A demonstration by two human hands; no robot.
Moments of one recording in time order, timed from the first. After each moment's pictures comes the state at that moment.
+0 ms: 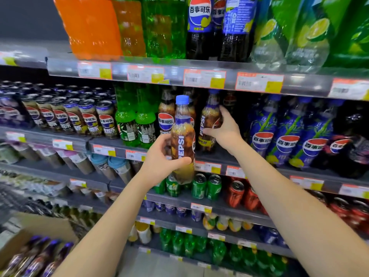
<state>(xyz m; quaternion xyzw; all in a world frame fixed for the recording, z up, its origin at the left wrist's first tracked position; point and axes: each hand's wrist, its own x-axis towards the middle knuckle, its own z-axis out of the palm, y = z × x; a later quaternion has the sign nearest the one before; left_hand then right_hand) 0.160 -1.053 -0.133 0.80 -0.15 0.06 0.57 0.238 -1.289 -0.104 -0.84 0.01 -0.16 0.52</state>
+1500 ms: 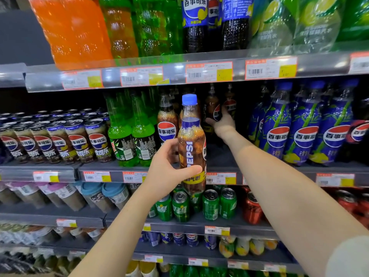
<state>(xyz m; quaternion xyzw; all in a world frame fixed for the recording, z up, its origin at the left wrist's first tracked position) 0.196 -1.044 -0.150 0.78 -0.24 0.08 0.58 0.355 -1.290 -0.136 -0.82 0.13 -0.24 0.51</state>
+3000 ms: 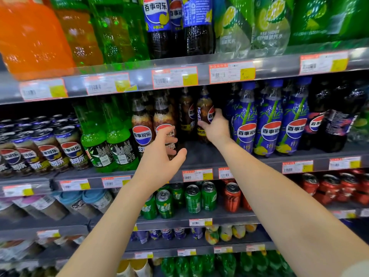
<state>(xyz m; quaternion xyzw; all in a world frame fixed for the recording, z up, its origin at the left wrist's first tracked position) 0.191 -1.085 -0.115 0.85 -0.26 0.12 0.44 0.295 -1.321 -0.138 -0.84 0.17 -0.31 0.42</state>
